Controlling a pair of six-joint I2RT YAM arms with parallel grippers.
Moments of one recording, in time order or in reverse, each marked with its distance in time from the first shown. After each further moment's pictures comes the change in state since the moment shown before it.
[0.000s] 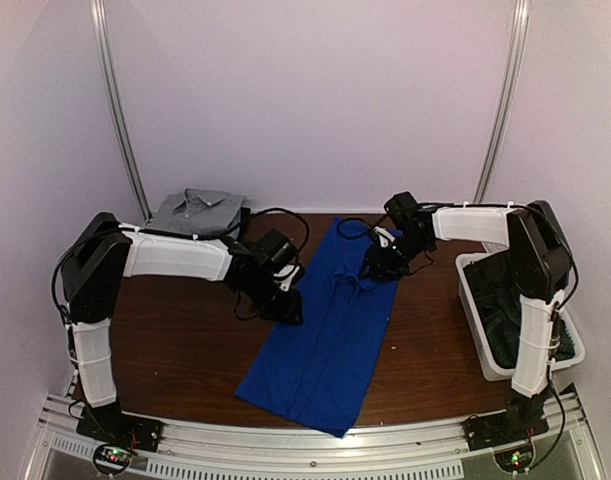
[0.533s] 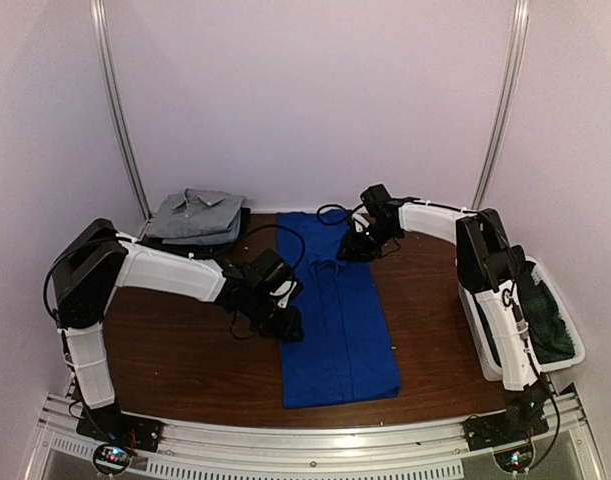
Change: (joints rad) left arm -0.049 -0.057 -0.212 0.187 0.023 -0.104; right arm -0.009 0.450 0.523 -0.045 0.005 -0.047
